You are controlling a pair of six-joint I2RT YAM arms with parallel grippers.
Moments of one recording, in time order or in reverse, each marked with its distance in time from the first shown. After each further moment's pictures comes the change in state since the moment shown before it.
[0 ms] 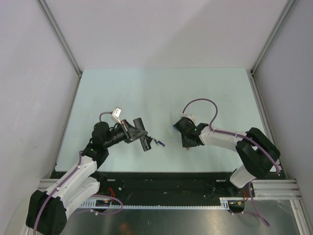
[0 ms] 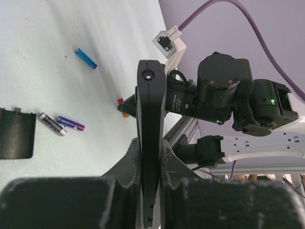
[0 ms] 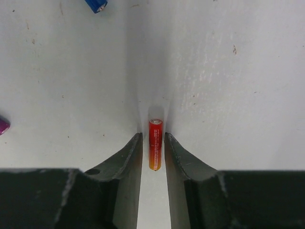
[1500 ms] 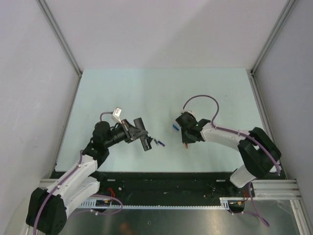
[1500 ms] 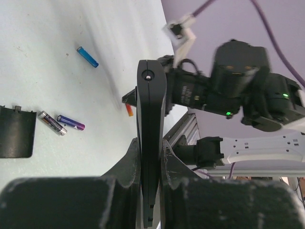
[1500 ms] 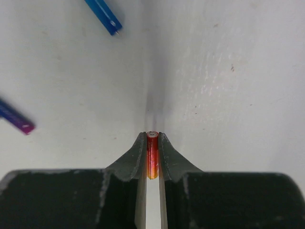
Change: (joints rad) left arm -0.002 0.012 0.001 0.008 -0.007 -0.014; right arm -0.047 0.023 0.056 -0.023 -0.059 -0.043
